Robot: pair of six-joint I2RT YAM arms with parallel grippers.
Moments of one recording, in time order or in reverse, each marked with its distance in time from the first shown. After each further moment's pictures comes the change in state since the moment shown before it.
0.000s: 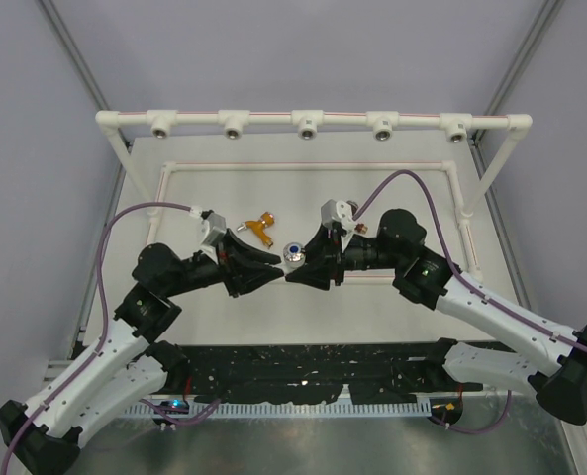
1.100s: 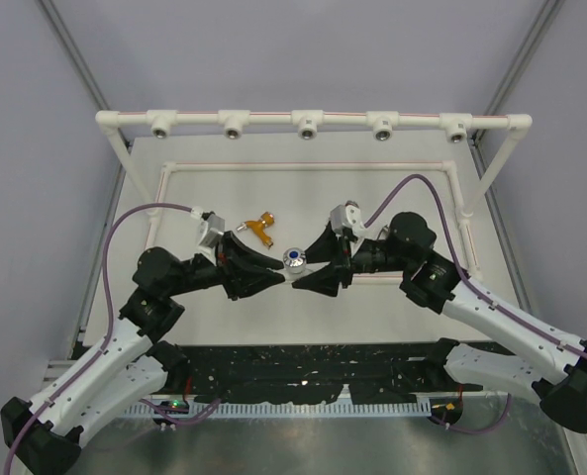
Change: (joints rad) left arm 0.013 0.007 -0.049 0.140 0.077 -0.106; right arm -0.023 -0.052 -0.032 0.011 -0.053 -0.042
